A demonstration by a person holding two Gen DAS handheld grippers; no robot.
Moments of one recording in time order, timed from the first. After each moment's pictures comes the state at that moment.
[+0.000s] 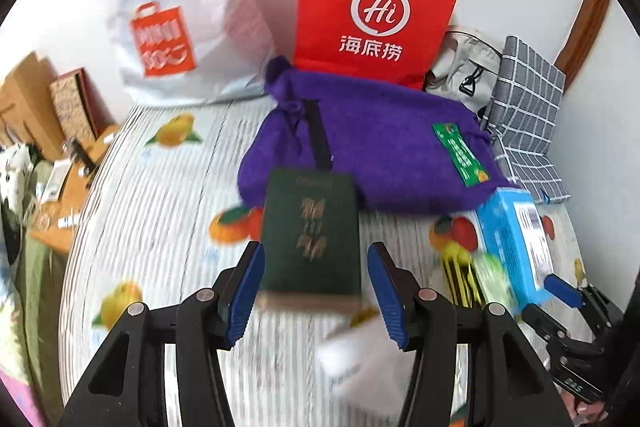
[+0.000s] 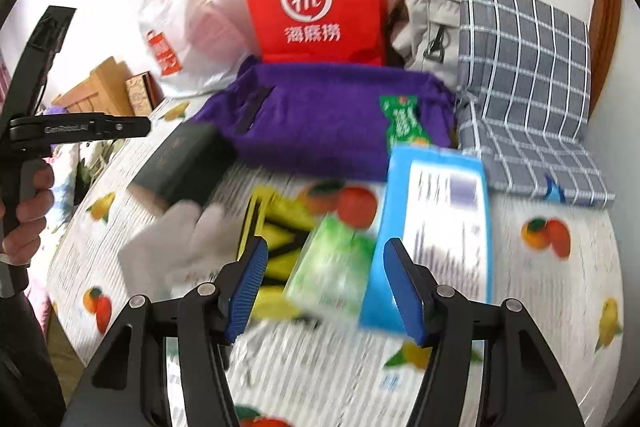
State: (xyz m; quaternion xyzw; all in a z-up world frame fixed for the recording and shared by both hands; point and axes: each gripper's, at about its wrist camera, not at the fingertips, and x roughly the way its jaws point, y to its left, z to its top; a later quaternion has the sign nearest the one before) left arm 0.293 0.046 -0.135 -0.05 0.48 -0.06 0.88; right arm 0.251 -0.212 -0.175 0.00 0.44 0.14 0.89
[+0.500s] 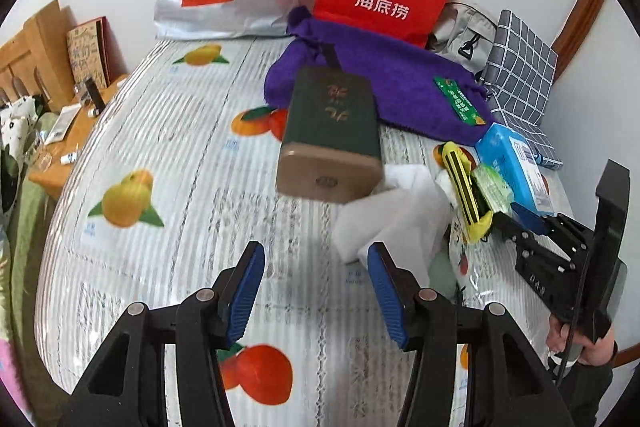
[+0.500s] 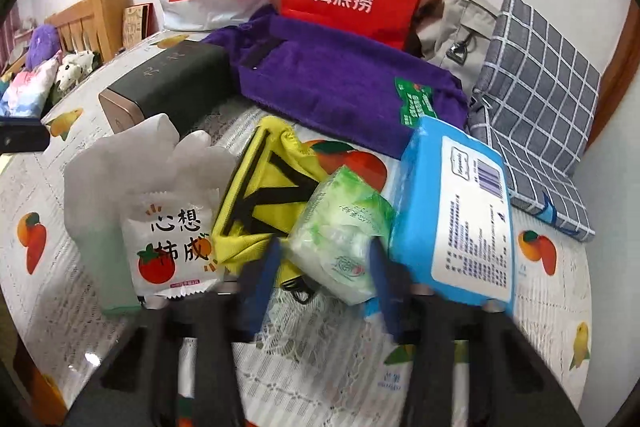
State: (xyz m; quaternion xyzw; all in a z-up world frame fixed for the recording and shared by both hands) left arm 0.215 0.071 -0.171 -0.07 0.50 -0.05 0.86; right arm 0.250 -0.173 -0.219 -0.13 0.44 0.11 0.88
